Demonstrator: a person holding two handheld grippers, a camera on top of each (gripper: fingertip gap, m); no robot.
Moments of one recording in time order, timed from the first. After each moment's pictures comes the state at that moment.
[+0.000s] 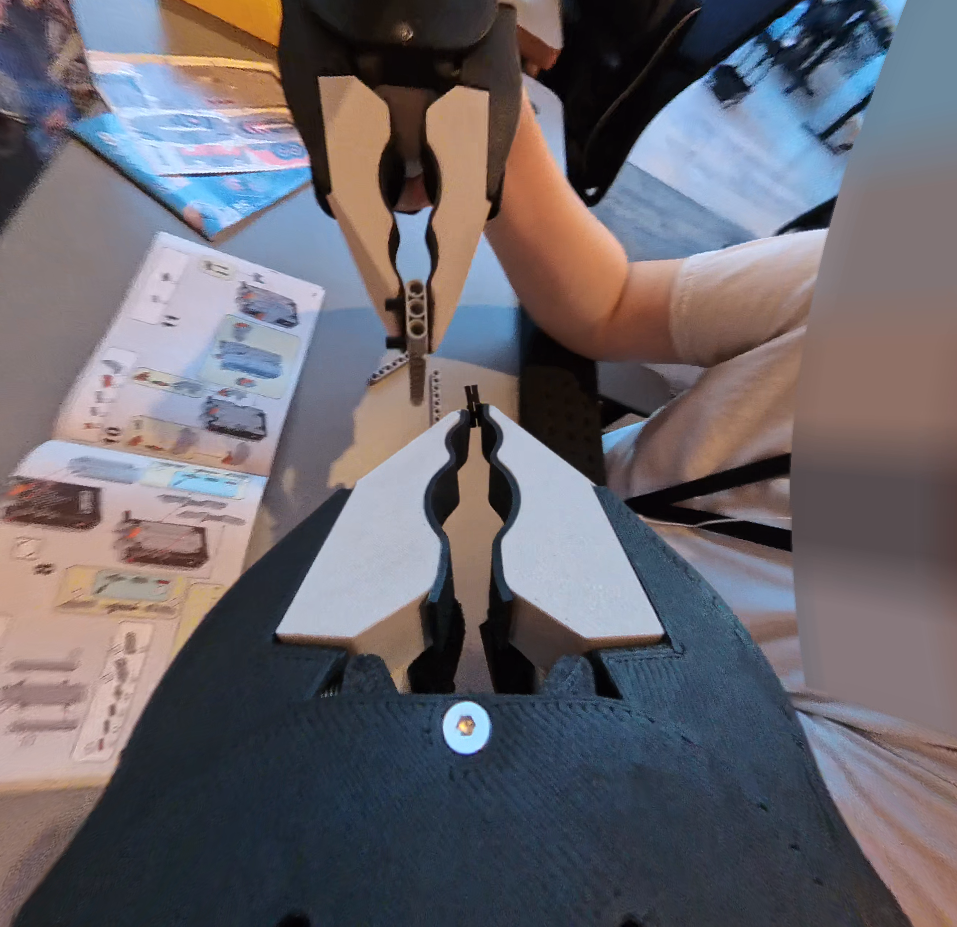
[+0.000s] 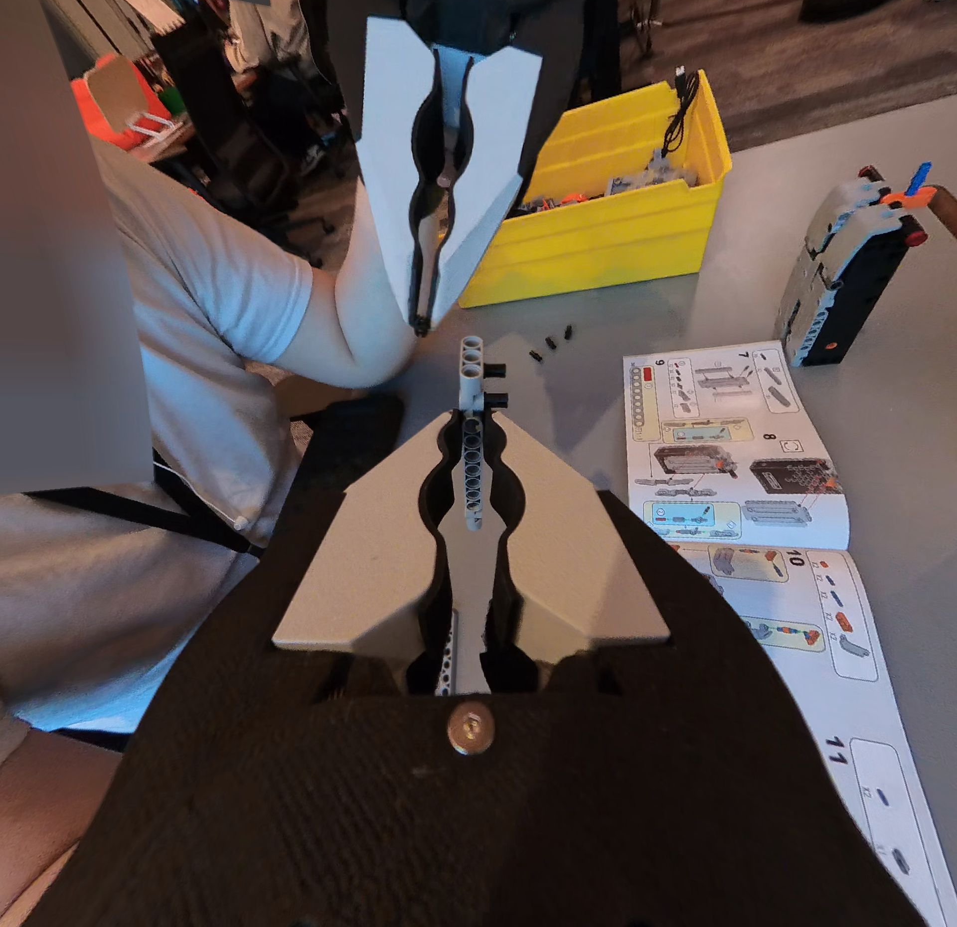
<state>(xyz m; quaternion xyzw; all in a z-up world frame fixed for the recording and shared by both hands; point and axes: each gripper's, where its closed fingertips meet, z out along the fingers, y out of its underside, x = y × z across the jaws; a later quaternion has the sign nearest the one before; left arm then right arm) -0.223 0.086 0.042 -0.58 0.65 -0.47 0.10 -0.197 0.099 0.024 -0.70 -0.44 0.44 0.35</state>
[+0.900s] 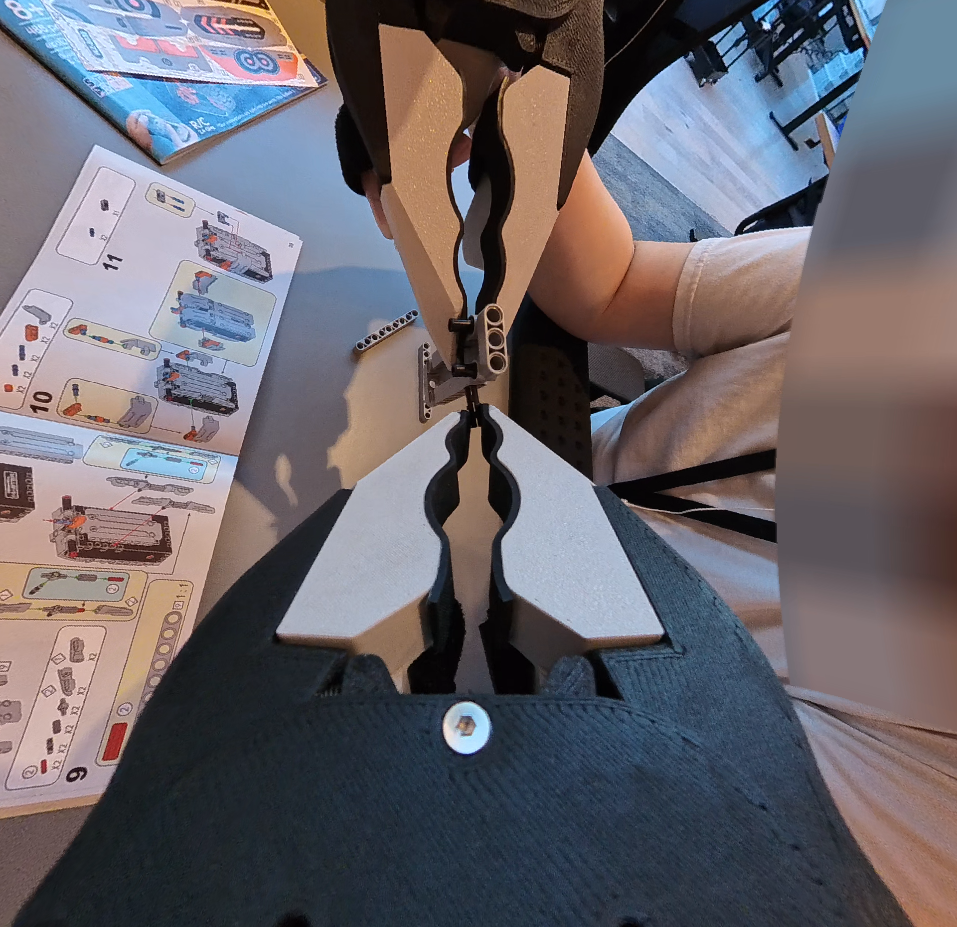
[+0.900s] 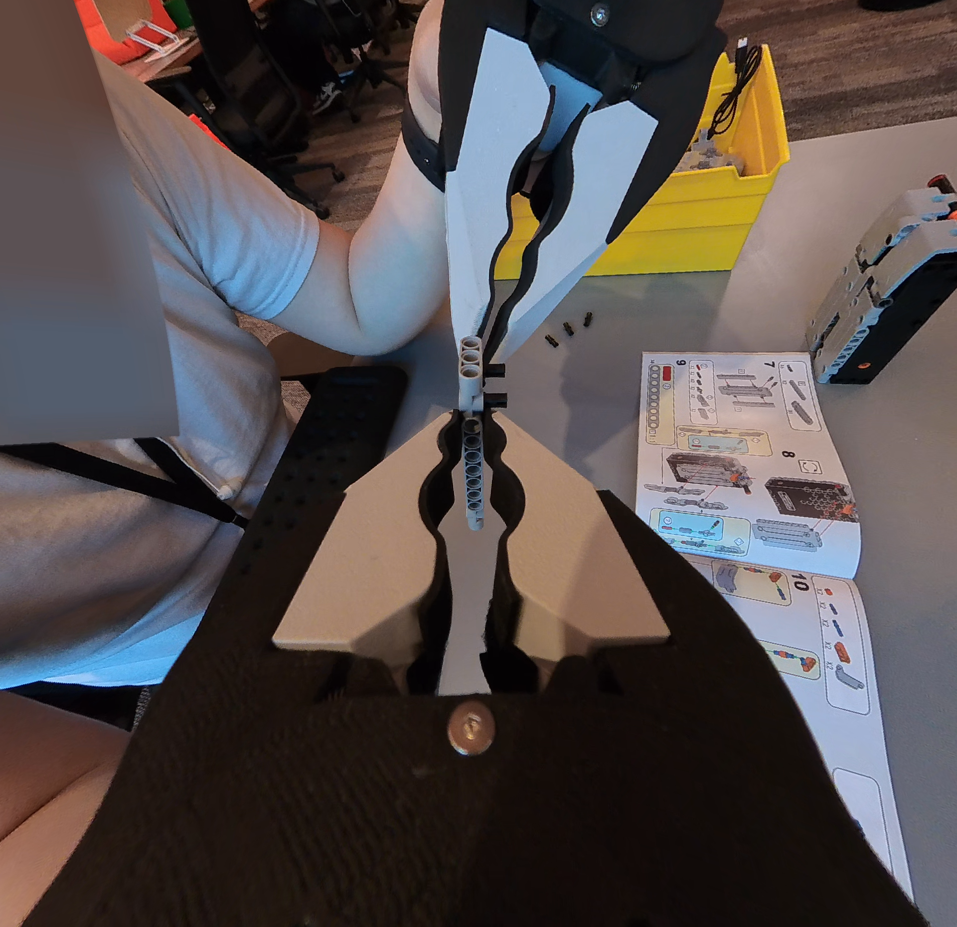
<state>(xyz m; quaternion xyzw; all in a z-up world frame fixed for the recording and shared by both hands) -0.215 0.087 0.016 -0.60 0.64 -0.47 0.03 -0.208 0.089 0.014 -0.68 -0.49 0.42 0.34</state>
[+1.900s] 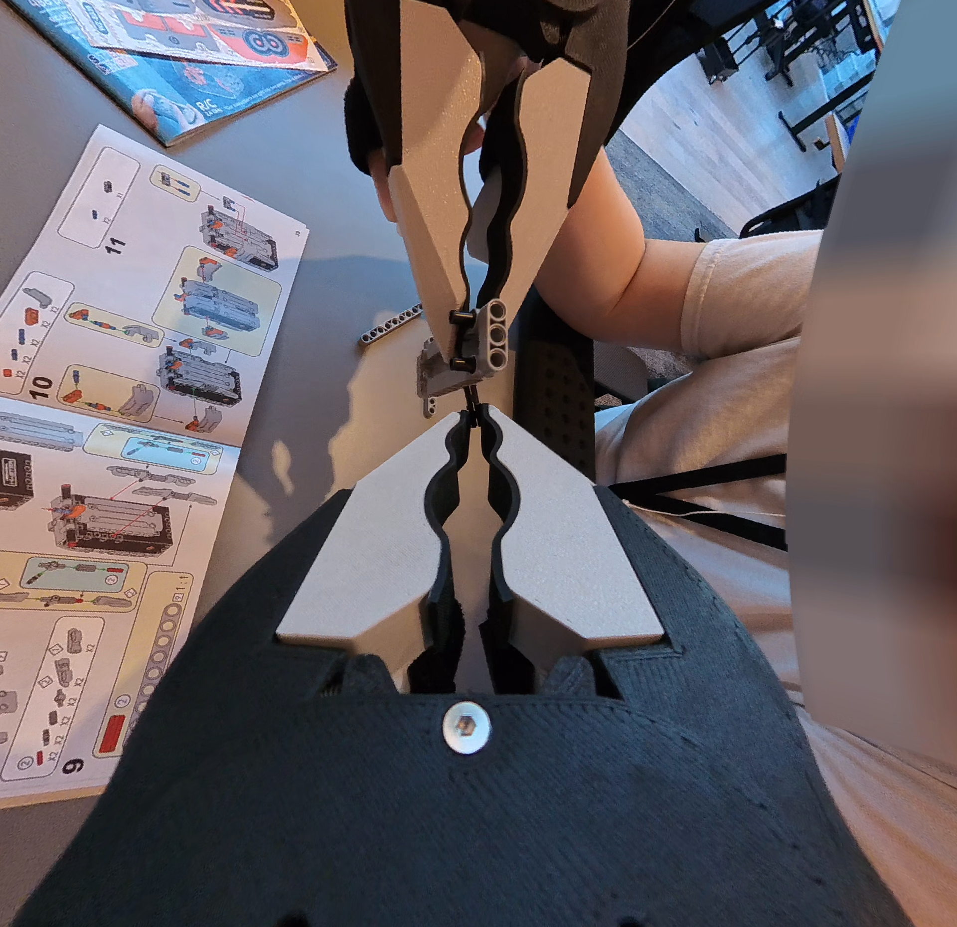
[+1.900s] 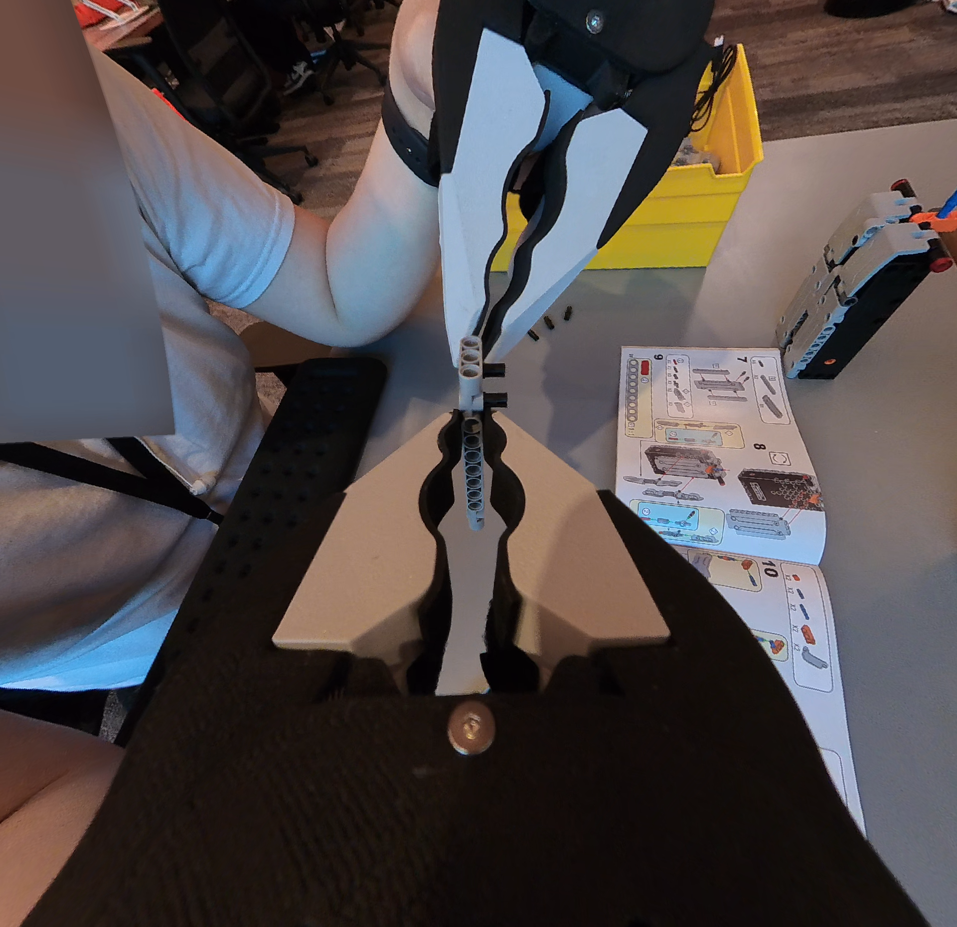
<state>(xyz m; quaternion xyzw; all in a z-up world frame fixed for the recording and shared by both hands) -0.214 0.089 0.011 -0.61 0.64 -0.46 0.02 -0.204 0.094 0.010 -0.69 -0.50 0.39 0.35</state>
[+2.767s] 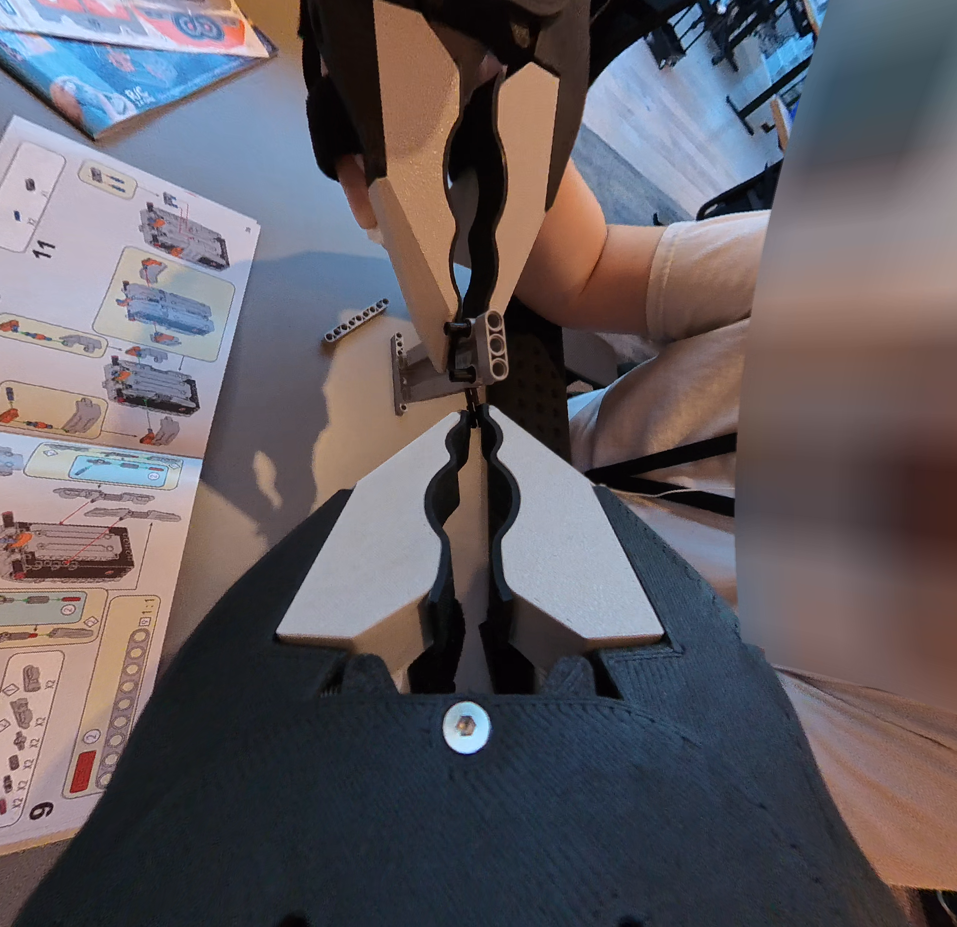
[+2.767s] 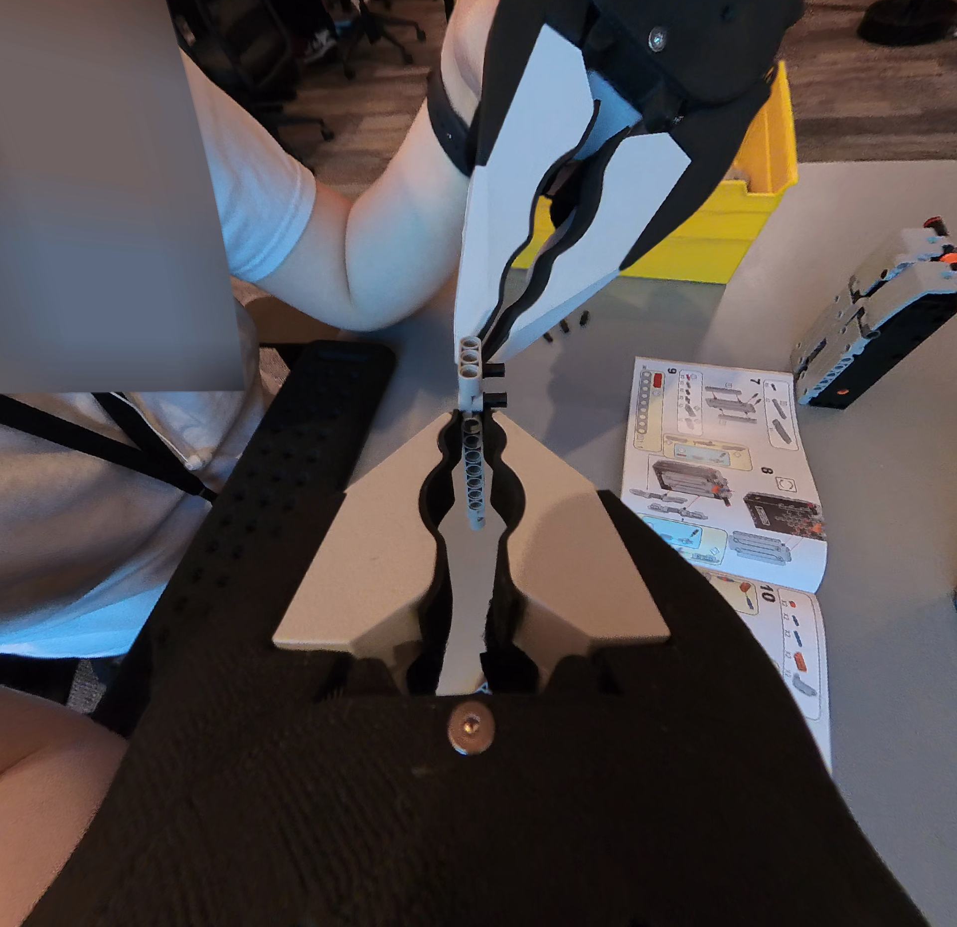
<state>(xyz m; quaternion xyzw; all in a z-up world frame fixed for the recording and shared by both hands) -0.218 0.078 0.014 -0.59 0.65 -0.48 -0.01 -0.210 0.084 0.008 -0.66 -0.53 0.38 0.36</state>
